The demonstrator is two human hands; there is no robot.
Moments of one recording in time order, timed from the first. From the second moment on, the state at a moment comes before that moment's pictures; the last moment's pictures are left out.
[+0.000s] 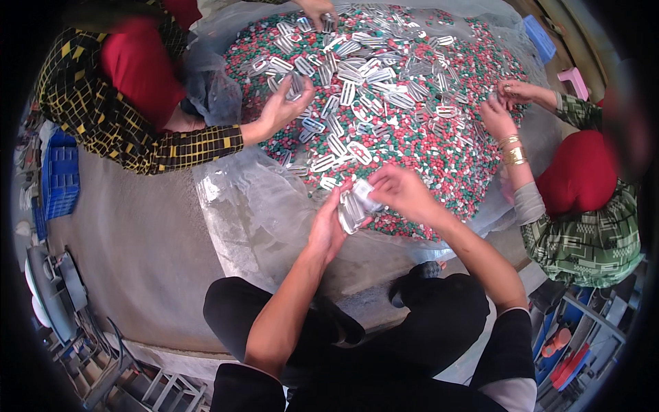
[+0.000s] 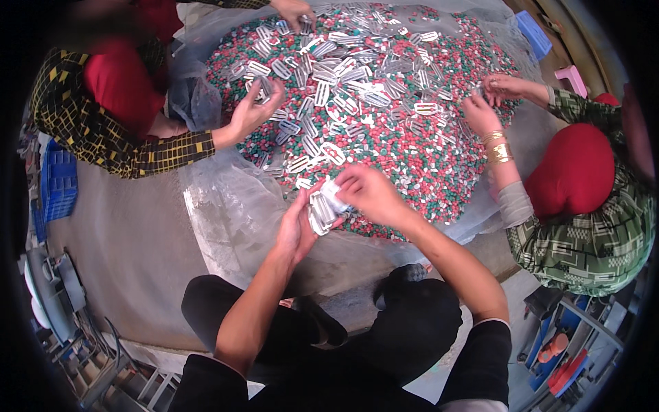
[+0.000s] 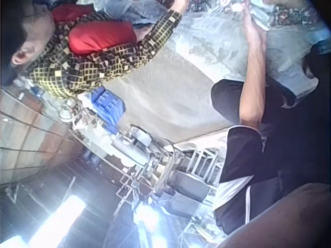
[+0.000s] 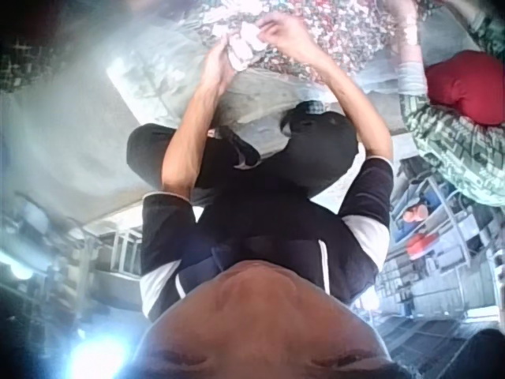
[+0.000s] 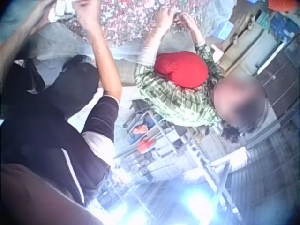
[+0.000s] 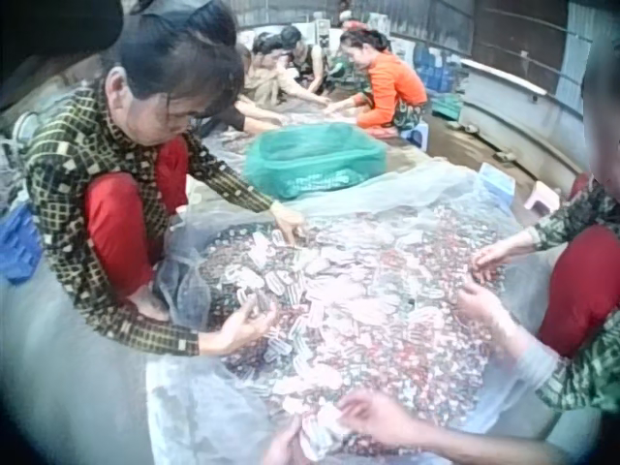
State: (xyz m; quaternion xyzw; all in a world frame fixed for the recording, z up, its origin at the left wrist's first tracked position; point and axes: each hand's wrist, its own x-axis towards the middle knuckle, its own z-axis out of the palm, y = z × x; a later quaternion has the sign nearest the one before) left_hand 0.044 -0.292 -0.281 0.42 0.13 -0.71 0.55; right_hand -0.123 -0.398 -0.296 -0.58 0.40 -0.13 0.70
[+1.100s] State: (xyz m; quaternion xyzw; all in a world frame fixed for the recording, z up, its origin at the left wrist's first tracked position) left_hand 0.010 -0.303 -0.299 0.47 0.04 -0.71 0.53; right_hand -0.193 -0.529 -0.359 -0.81 0.51 -0.27 0.11
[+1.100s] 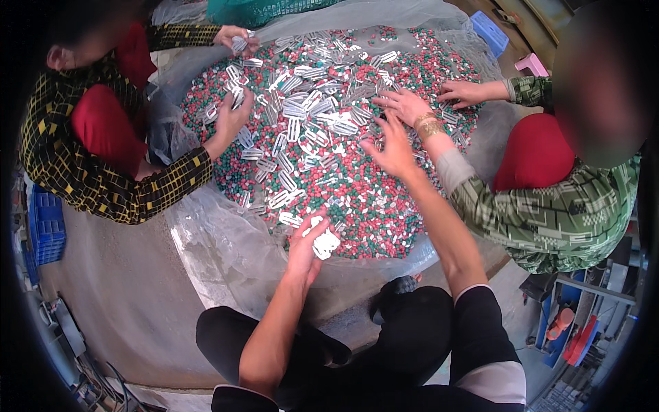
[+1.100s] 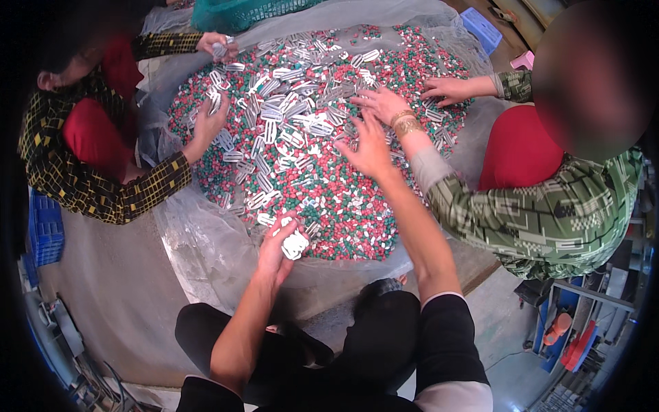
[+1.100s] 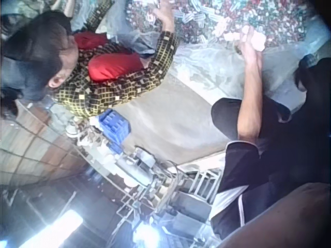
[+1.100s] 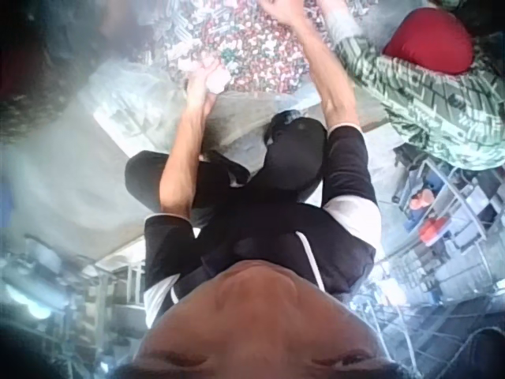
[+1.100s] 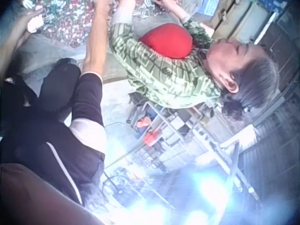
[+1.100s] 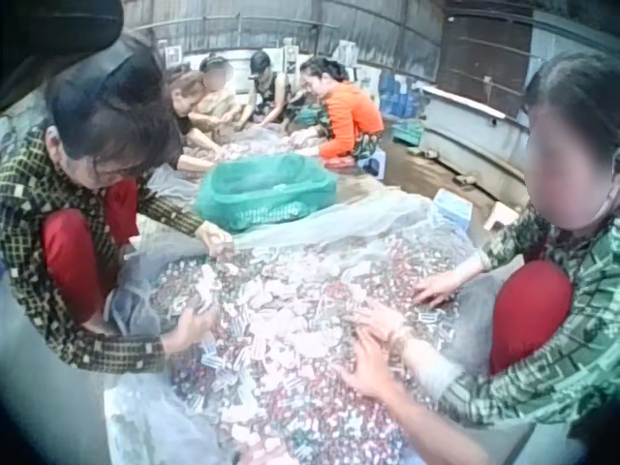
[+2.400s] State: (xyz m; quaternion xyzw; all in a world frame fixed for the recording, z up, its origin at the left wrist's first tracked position) left_hand 0.063 -0.260 -0.285 0.49 0.01 -0.66 0.58; right_hand -0.138 -0.439 -0.302 -0.68 0.55 -0.13 0.47
